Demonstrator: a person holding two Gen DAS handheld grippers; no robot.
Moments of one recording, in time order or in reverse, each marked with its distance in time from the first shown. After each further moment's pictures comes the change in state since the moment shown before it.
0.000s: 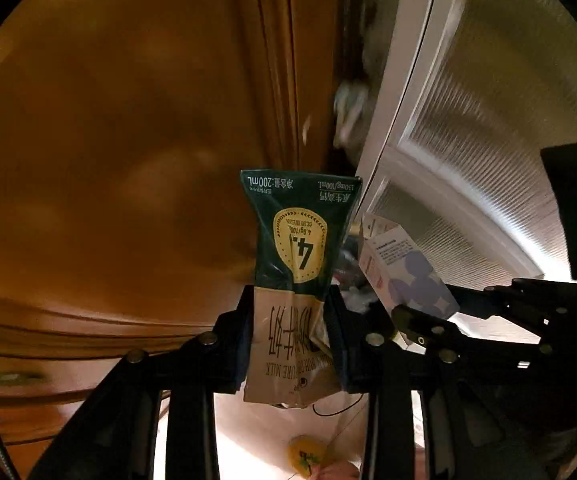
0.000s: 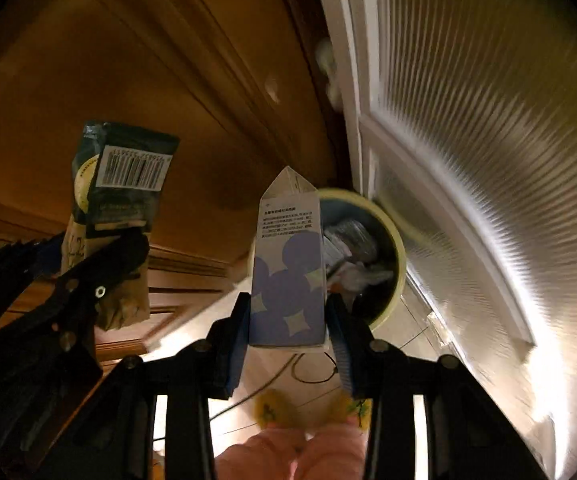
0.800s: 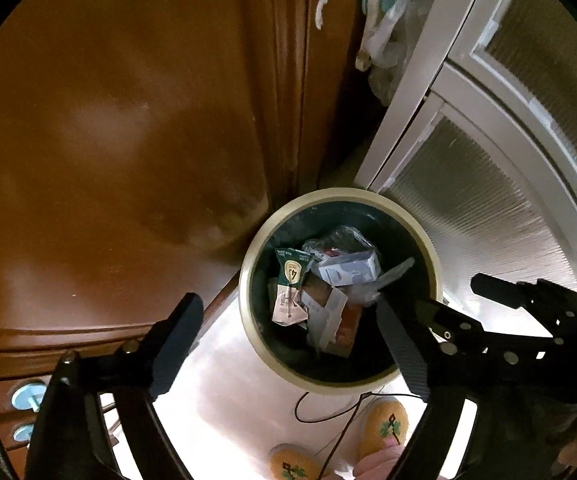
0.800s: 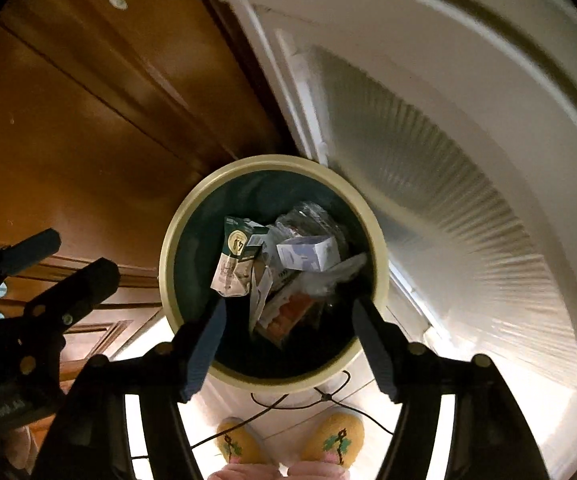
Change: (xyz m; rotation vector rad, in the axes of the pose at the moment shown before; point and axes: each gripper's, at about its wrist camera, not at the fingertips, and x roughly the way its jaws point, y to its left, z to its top) left arm 0.108 0.003 -0.004 -0.057 0.082 -0.035; right arm 0.079 -0.060 -0.005 0.076 -0.015 -0.032
